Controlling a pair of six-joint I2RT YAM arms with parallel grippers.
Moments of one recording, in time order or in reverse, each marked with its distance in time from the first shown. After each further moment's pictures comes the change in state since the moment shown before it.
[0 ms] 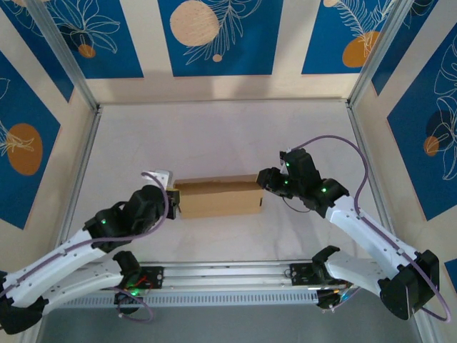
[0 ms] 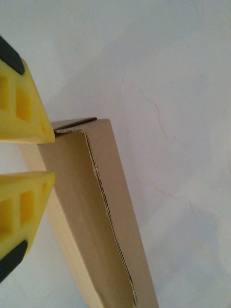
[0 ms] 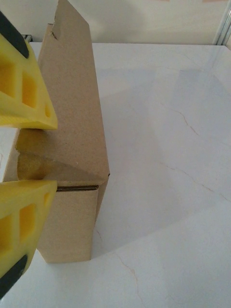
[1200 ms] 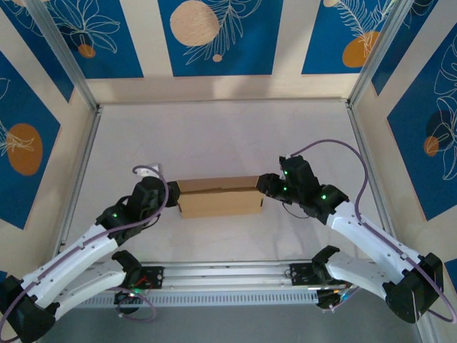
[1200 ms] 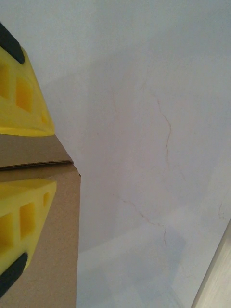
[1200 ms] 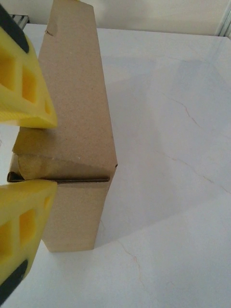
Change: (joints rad) left arm 0.221 0.109 -0.132 0.208 0.121 -0.251; right arm 0.063 -0.041 -0.052 0.002 0.091 -0.003
